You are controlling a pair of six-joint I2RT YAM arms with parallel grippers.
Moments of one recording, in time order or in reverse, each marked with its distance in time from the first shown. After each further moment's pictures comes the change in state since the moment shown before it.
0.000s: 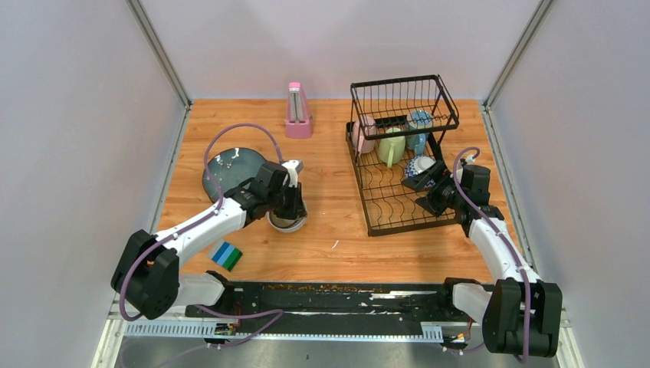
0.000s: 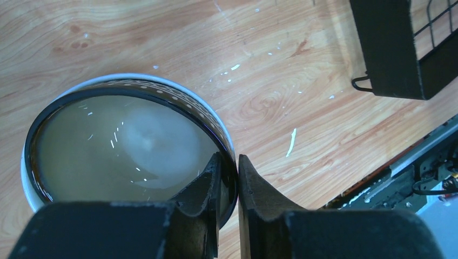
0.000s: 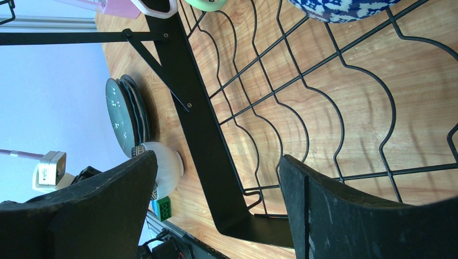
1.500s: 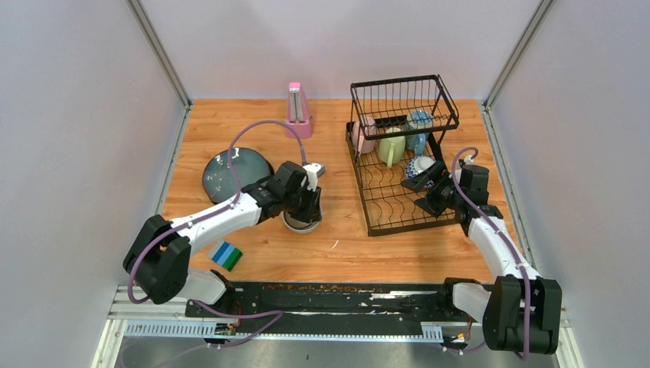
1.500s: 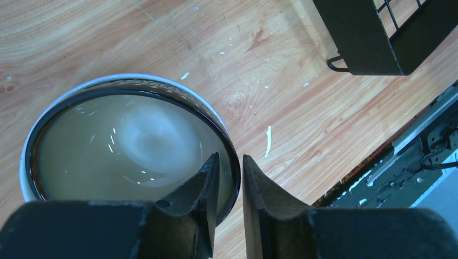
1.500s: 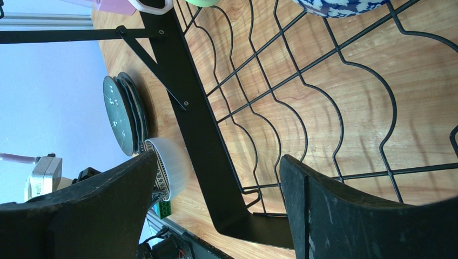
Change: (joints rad) left arm -0.112 0.110 0.086 0.014 0.028 0.081; right arm 0.005 0.018 0.000 -0.001 -0.004 -0.001
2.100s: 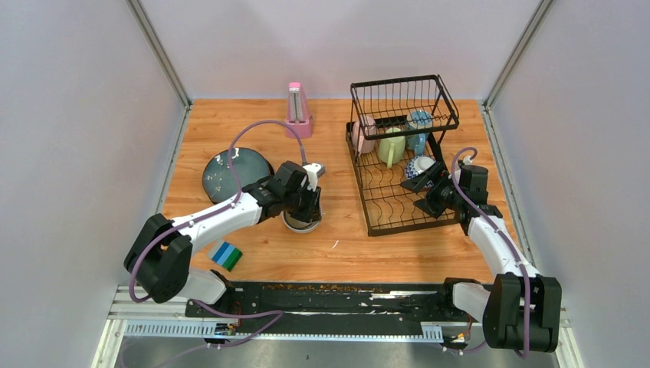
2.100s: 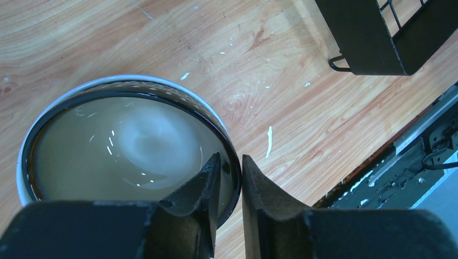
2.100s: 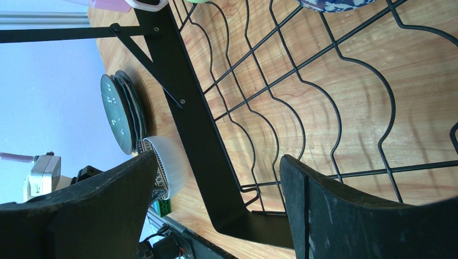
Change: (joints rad) left arm 0.000 0.008 0.000 0.003 -0.003 0.003; right arm 0.001 0.012 0.000 -0.008 -0.004 0.000
